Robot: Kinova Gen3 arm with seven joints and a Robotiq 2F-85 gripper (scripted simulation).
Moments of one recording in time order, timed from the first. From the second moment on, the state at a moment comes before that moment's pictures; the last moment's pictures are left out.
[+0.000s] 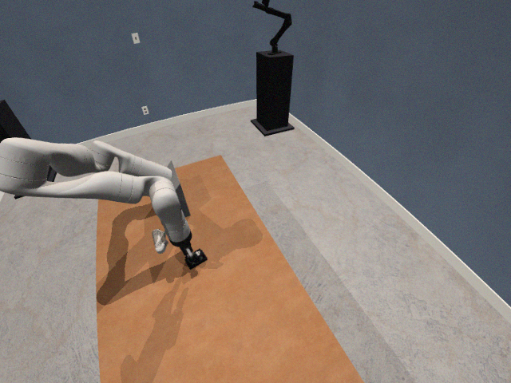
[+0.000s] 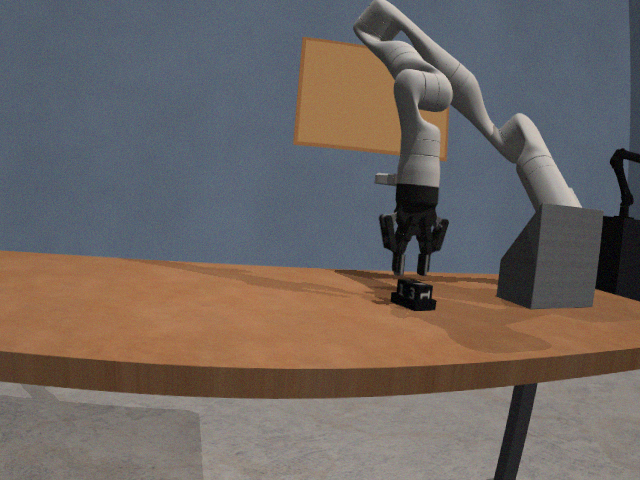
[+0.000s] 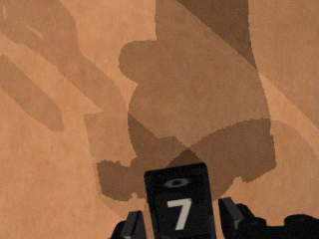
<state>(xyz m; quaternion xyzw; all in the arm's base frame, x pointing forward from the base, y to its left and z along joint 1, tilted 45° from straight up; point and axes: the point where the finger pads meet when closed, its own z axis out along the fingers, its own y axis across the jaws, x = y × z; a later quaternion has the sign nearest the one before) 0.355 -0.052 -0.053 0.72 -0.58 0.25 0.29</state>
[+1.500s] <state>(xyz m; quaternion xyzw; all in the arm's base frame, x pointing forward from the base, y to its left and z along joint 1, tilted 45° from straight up) 0.356 -0.073 -0.075 0.72 -0.58 0.25 0.29</state>
